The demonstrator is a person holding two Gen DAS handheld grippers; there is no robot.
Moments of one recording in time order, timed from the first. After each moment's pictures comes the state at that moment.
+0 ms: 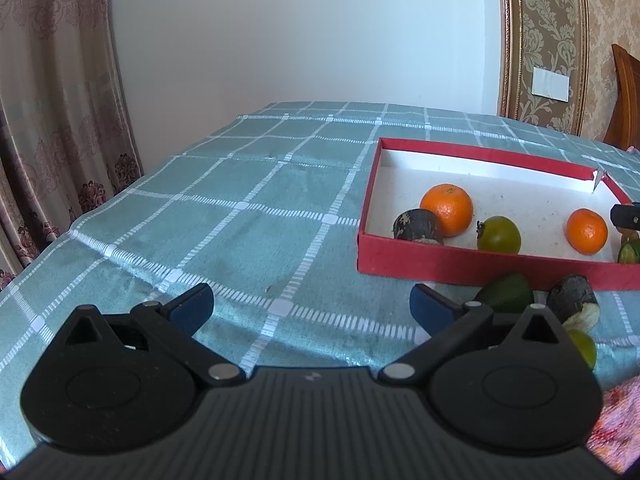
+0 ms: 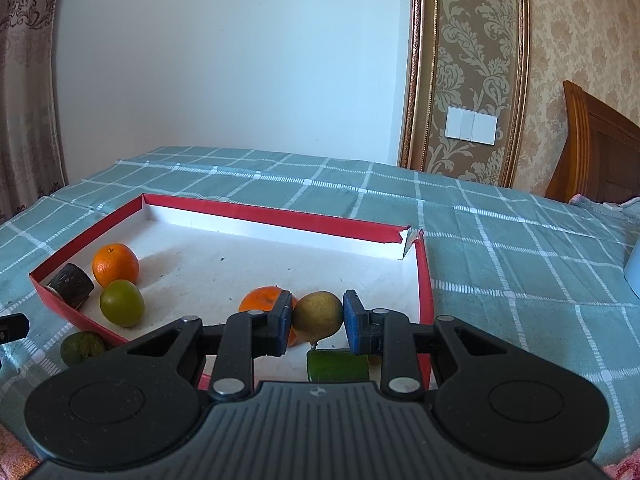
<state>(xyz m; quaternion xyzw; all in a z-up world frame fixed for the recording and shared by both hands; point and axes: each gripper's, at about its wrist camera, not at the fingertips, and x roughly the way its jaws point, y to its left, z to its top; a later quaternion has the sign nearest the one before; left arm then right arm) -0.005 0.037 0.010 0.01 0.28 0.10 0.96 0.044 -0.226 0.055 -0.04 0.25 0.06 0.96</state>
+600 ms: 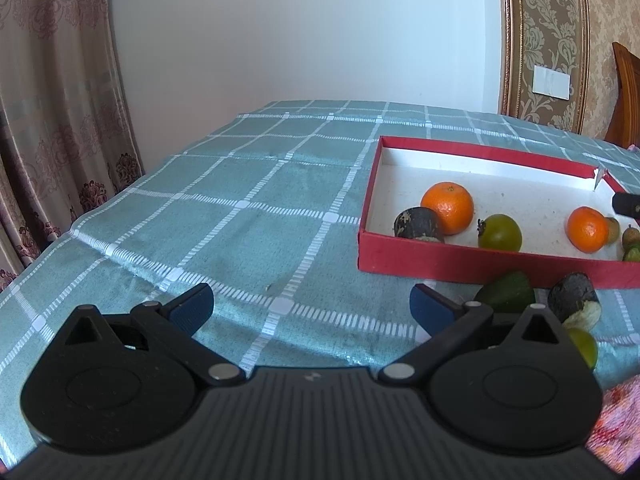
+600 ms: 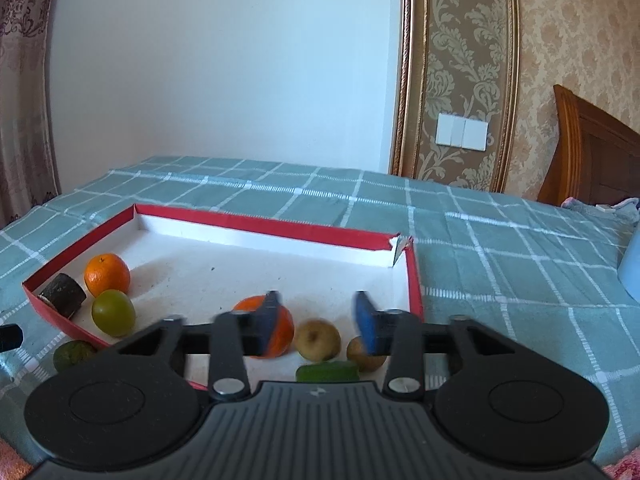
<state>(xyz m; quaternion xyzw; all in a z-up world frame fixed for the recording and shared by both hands) -0.006 0.037 0.010 0.01 0.28 0.10 0.96 0.041 -0.230 0.057 -0.04 0.23 0.05 0.97</state>
